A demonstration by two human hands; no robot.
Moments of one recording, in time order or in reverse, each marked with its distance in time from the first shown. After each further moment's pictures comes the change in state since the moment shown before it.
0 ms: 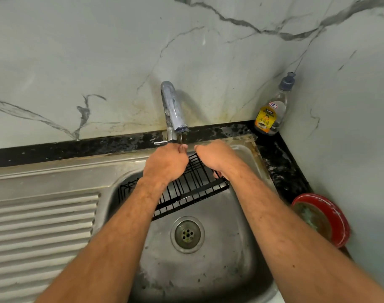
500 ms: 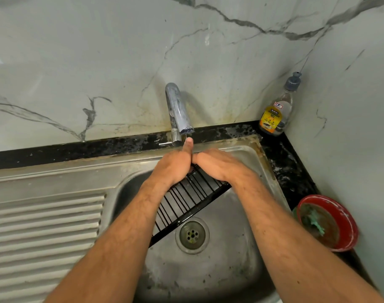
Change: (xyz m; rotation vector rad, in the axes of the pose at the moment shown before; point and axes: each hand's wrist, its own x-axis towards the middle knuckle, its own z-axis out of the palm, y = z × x) left_hand 0.002 -0.002 0.003 -0.272 -0.175 -0.110; right_hand -0.007 0.003 0.006 -0.178 -0.200 -0.165
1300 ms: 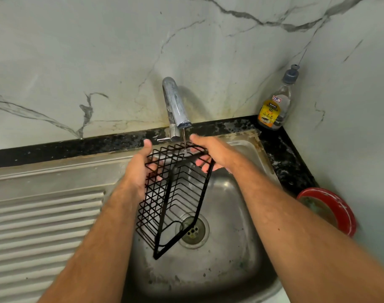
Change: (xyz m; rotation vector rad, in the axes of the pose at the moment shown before) left_hand -0.003 -0.063 -0.020 -0.839 0.155 -0.212; right_hand 0.037 0.026 0.003 0.584 -0.009 0.047
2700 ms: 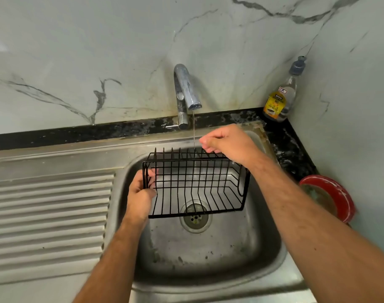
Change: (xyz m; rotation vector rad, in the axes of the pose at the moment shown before) left_hand -0.018 -0.116 -0.049 -0.161 -0.005 0.298; right_hand -0.054 0.001 -0.003 -0.230 0.122 -0.343
